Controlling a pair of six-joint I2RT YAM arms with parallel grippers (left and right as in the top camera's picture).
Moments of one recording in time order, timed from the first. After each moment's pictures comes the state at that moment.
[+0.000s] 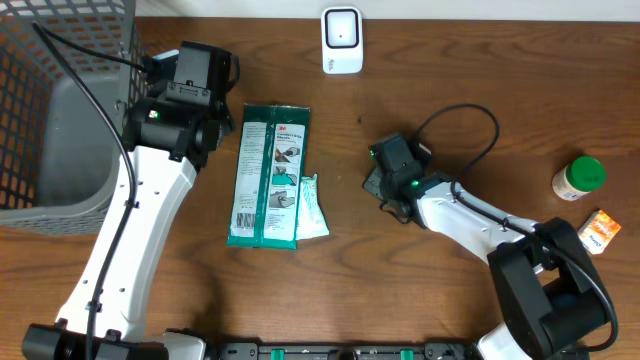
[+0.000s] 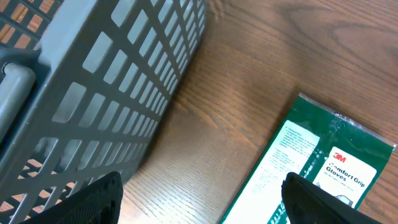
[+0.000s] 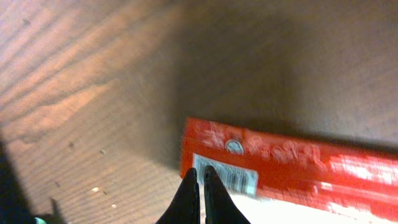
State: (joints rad) left arm -0.23 1.51 1.51 -1.07 -0.48 -0.56; right arm 0.49 1.75 0.90 -0.24 0.11 1.05
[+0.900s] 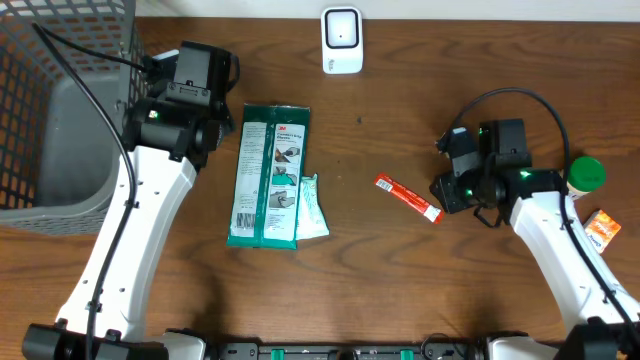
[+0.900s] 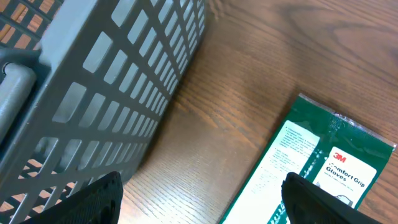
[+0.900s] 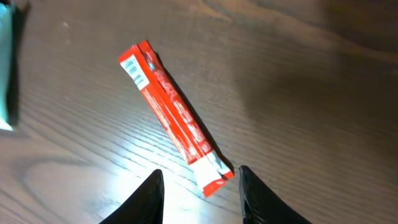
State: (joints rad) left arm -0.23 1.51 1.51 -1.07 -0.48 -0.56; right arm 0.09 1.42 0.94 -0.71 -0.24 -0.22
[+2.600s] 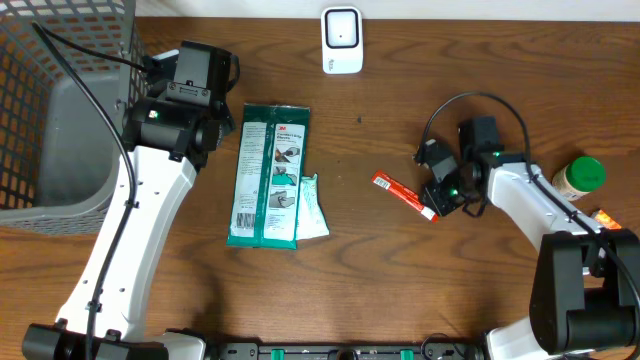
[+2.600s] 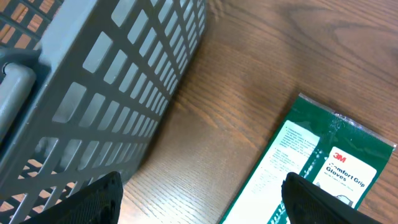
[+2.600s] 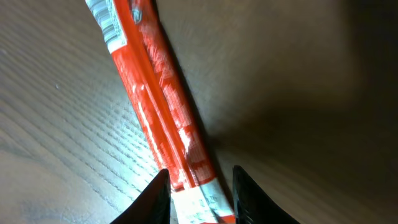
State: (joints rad) left arm -0.23 1.51 1.51 -1.07 -0.48 -0.56; right arm 0.09 1.70 0.94 -0.62 -0.29 -0.43
